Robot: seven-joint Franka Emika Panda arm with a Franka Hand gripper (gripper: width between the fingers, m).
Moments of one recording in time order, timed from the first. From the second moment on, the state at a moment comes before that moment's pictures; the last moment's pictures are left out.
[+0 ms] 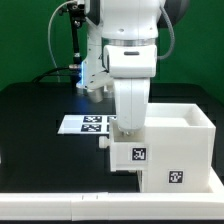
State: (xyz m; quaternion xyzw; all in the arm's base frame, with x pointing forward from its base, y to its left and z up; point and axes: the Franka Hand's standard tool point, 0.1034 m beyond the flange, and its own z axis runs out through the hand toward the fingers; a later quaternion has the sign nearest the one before) arm 0.538 0.025 0.063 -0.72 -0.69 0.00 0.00
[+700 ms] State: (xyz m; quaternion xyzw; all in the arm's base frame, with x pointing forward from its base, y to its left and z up) arm 0.568 0.003 0.111 -0.71 -0.70 -0.01 0.00
